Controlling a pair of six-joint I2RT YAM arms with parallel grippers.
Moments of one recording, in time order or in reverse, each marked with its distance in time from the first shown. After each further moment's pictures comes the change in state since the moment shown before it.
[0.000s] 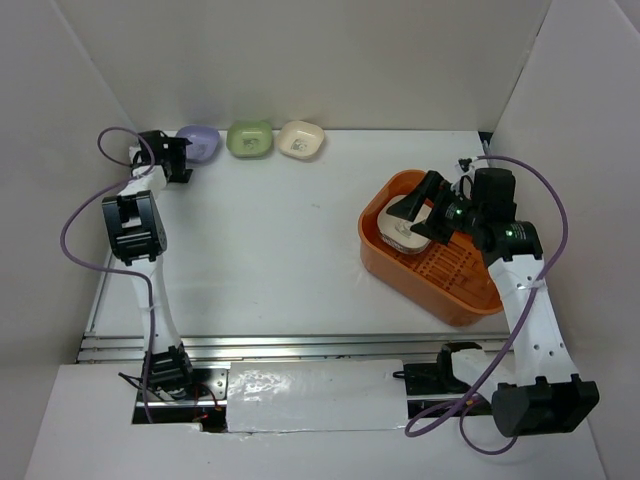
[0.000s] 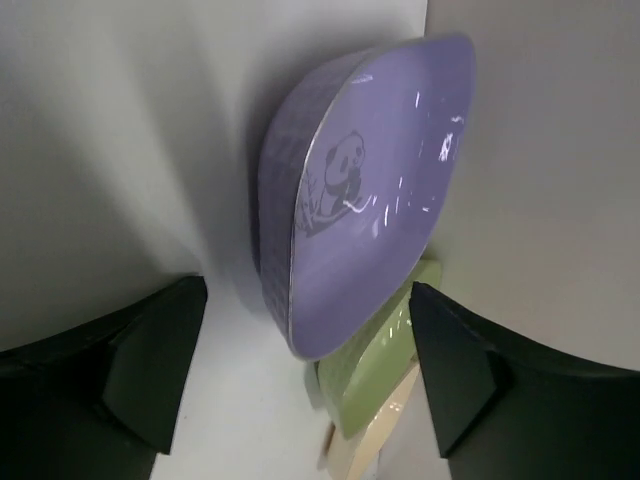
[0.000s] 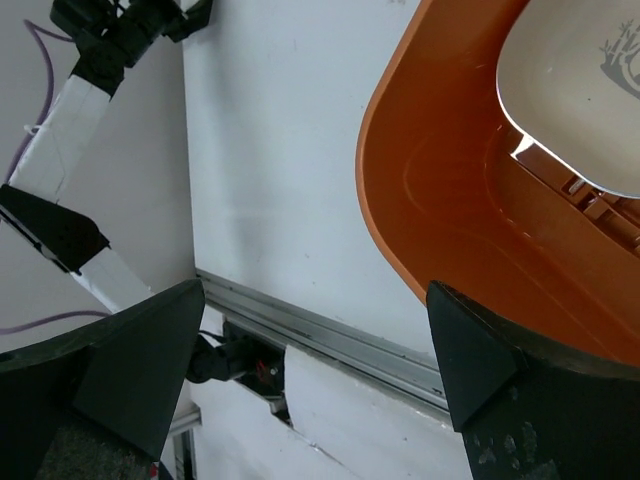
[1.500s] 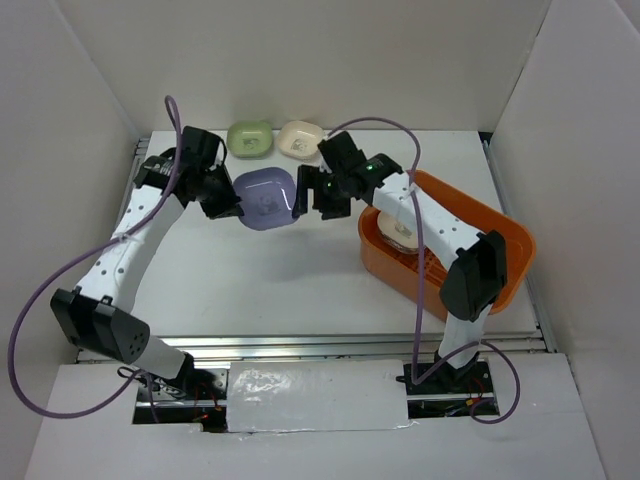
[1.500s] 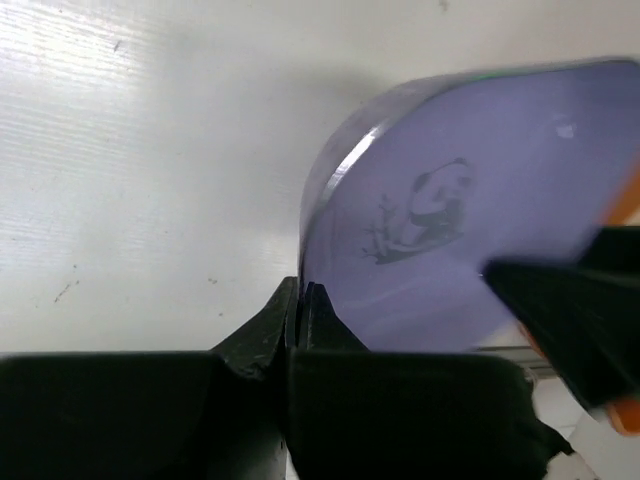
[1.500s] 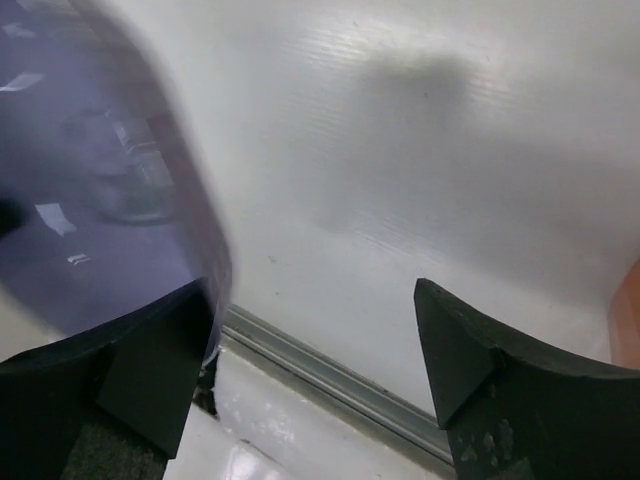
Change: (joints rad) left arm -0.529 -0.957 -0.358 -0.986 -0.085 0.682; right arm 0.600 0.784 0.658 -0.105 0.369 -0.060
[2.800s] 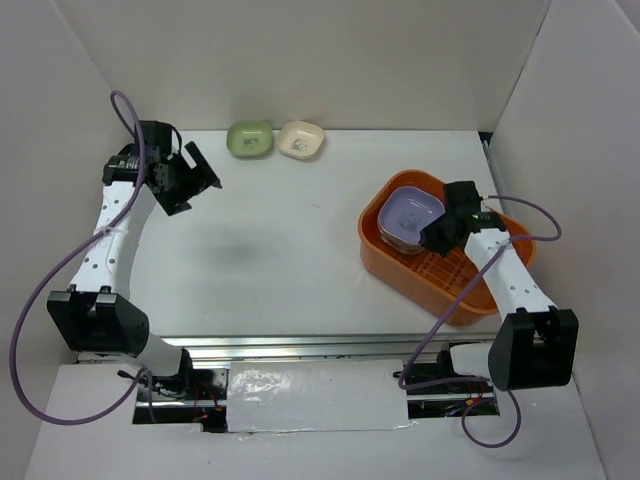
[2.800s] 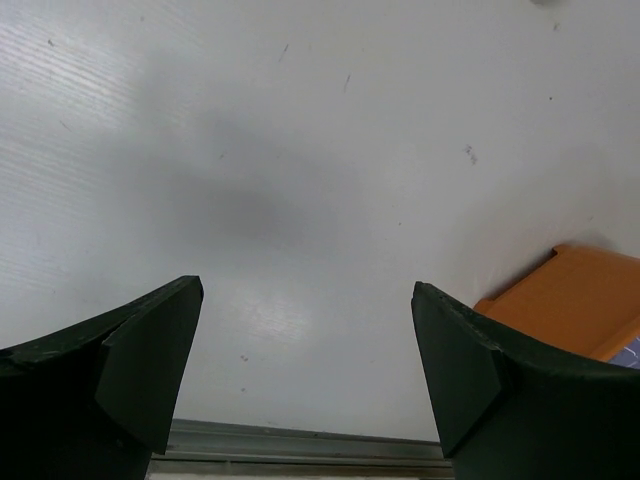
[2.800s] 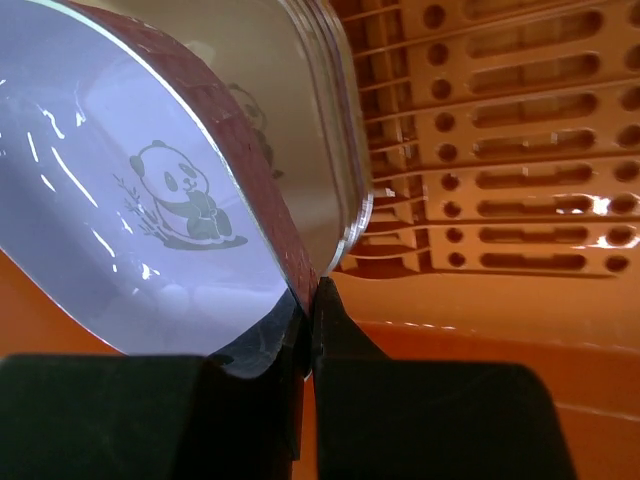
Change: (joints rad) left arm 0.270 -0.034 -0.045 0.116 0.023 0.032; right arm -0.590 -0.547 -0.833 0.094 0.252 0.415
